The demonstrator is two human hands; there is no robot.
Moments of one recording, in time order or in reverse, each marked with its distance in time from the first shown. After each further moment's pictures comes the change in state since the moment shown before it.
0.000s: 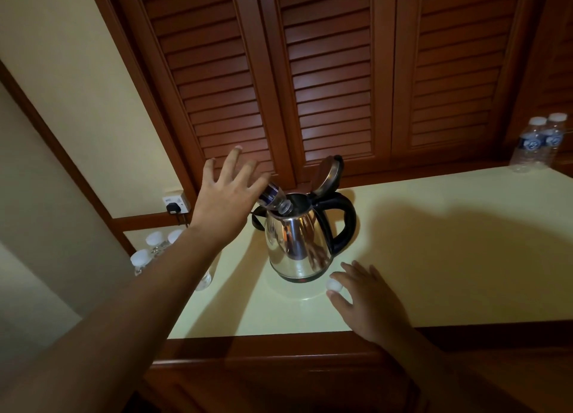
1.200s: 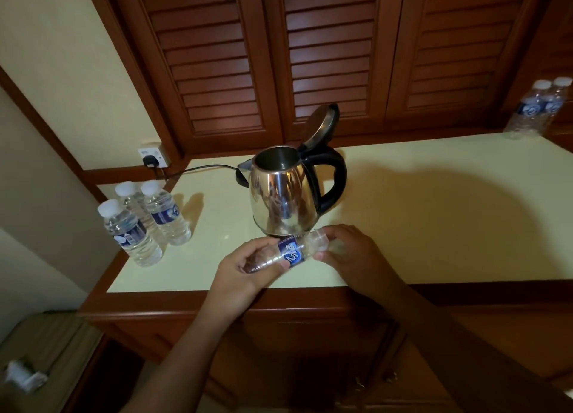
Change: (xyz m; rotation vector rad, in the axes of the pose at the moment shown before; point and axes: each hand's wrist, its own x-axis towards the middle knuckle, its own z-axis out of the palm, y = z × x) left_hand -0.146 0.123 0.048 -1.829 -0.234 -0.615; right_hand -0.001 -0.011 -0.032 0.429 -0.036 0.052
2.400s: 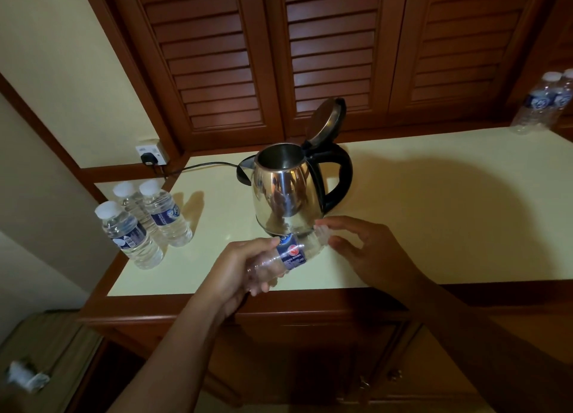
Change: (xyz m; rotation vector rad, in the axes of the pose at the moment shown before) left_hand 0.021 0.018 -0.016 -0.308 -0.187 -0.340; right_hand -0.002 -0.022 -0.024 0.136 0.010 -0.103
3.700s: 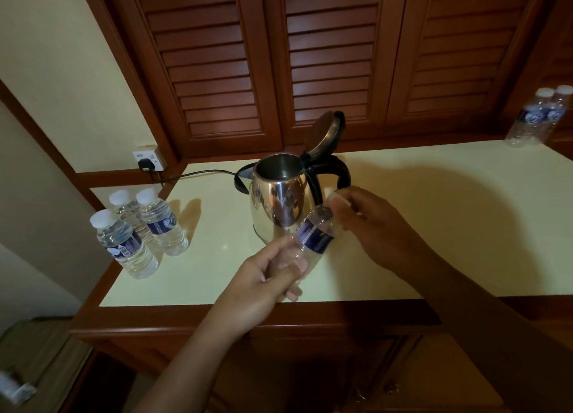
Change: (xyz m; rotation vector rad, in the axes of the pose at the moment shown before) left_hand -0.021 0.008 0.037 0.314 -0.018 0.237; right_hand 0.033 -0.047 -0.034 0.091 -0.005 0.134
